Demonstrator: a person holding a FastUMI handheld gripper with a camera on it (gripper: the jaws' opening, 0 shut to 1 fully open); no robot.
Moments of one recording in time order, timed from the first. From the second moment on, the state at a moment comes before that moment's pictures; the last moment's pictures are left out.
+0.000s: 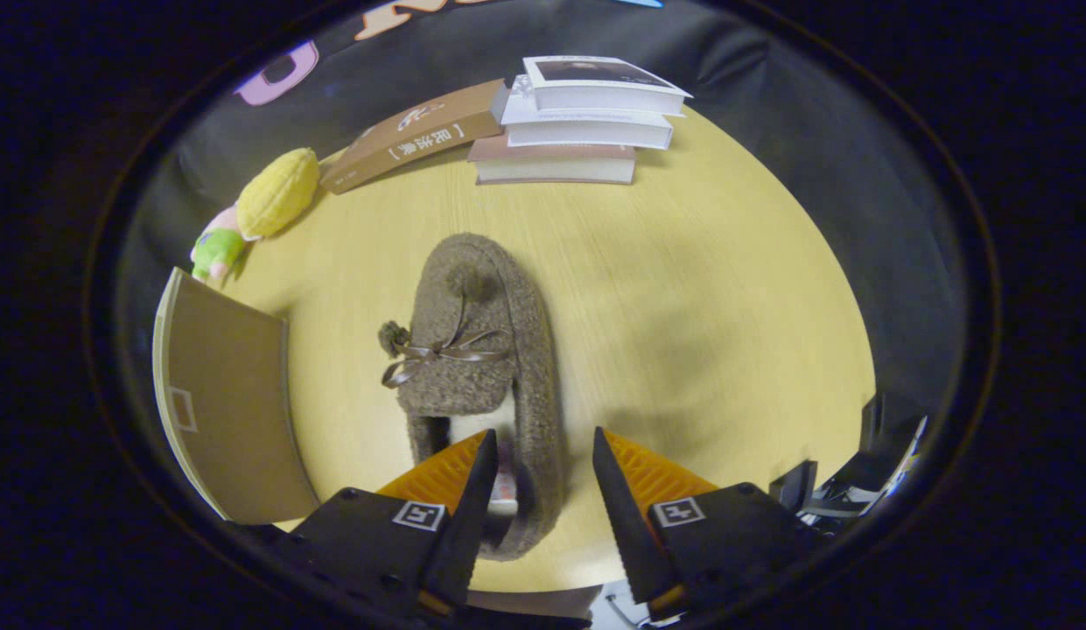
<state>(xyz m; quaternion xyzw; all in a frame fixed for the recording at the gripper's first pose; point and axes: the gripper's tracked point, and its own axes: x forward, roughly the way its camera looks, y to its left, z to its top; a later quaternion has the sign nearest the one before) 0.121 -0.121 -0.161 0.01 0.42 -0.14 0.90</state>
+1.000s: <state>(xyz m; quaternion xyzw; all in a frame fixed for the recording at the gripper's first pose) 0.113 -0.088 -0.168 0.18 0.39 -0.13 0.89</state>
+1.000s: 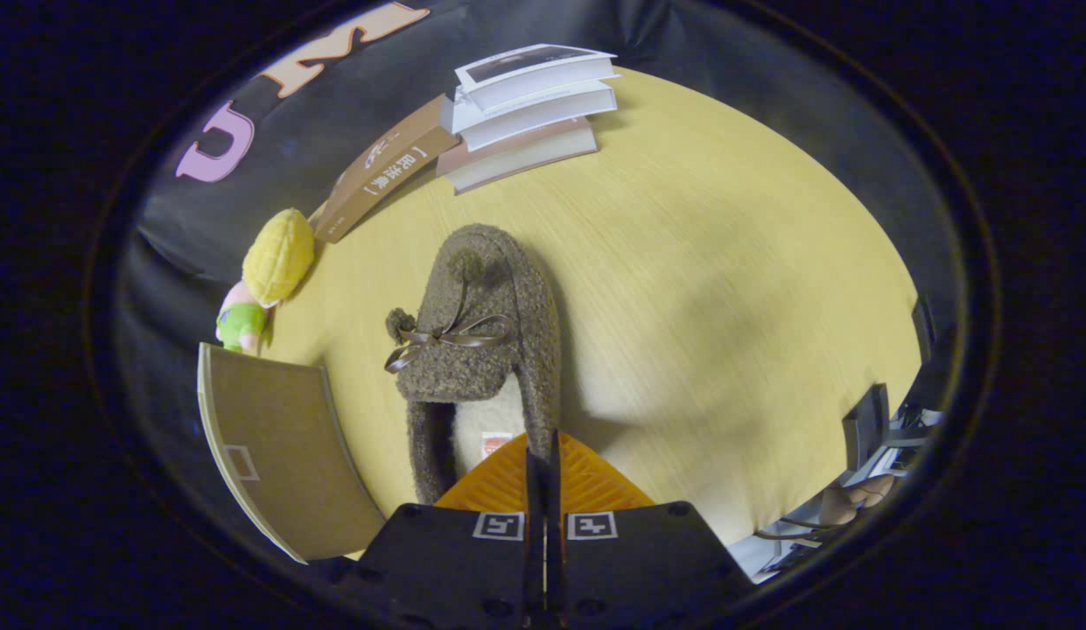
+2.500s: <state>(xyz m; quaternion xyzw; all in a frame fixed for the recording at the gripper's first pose) 0.077 0.227 -0.102 0.15 0.39 0.10 0.90</state>
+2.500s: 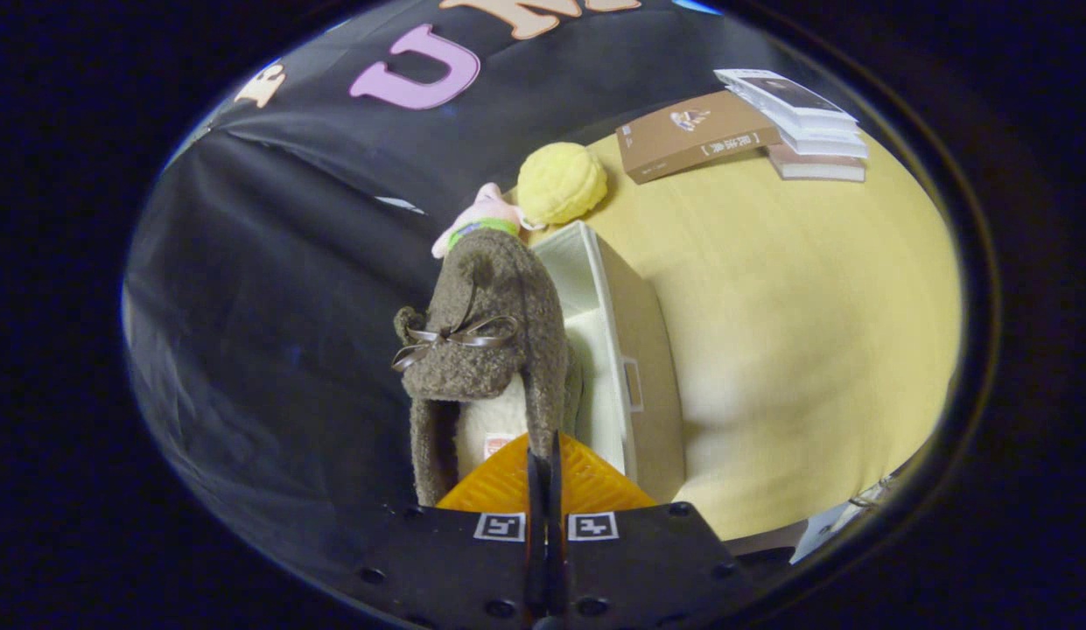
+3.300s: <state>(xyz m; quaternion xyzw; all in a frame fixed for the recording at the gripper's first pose) 0.102 0.234 -0.124 0.04 0.35 0.06 0.94</state>
